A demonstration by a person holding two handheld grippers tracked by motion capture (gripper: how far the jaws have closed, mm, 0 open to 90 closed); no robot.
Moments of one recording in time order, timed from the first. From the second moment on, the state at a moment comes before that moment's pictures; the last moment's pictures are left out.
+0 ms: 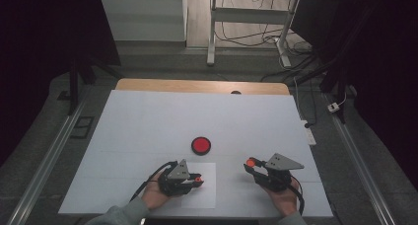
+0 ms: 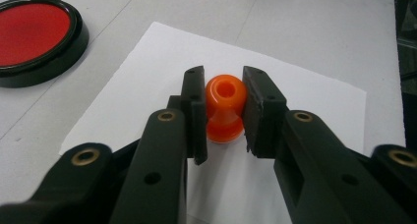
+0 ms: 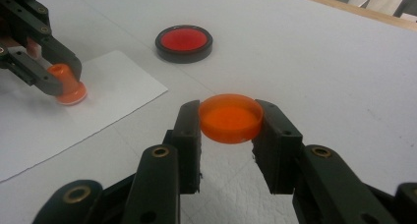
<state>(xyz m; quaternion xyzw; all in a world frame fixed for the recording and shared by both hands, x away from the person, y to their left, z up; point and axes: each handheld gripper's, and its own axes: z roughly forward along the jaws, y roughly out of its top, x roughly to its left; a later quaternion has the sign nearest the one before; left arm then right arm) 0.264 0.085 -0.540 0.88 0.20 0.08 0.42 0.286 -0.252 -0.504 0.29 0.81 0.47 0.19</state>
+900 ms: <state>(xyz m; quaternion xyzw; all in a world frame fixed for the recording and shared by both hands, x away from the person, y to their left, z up) 0.277 0.104 -0.525 0.84 0.23 0.04 0.50 0.286 -0.253 -0.503 0.29 0.81 0.48 0.20</state>
